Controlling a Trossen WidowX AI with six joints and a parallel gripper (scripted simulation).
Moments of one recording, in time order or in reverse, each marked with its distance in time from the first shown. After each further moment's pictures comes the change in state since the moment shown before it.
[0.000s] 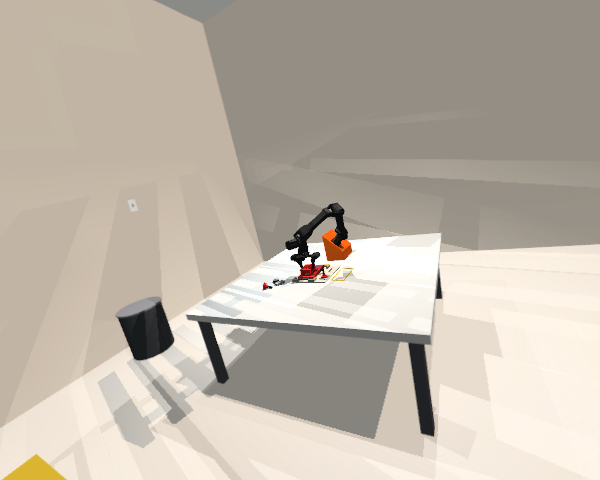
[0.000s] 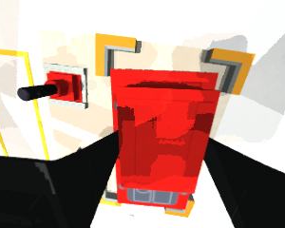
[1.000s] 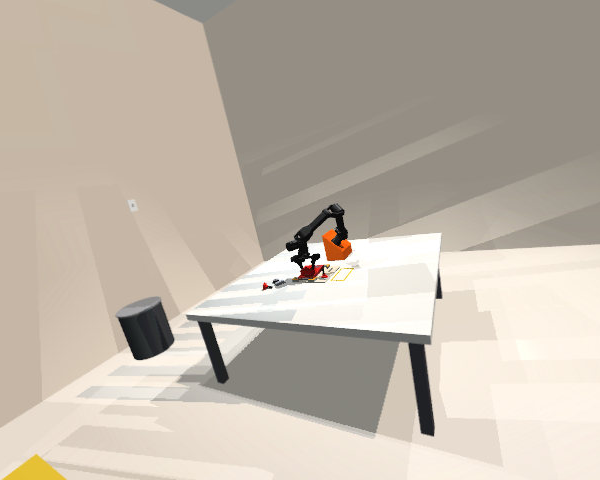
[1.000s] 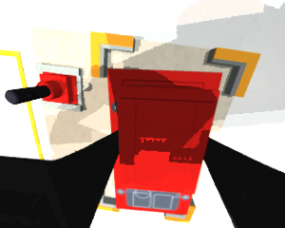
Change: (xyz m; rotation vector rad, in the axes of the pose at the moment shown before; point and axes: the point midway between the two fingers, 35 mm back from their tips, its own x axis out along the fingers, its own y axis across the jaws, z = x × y) arm 0.008 -0.001 0.001 0.000 -0.001 -0.005
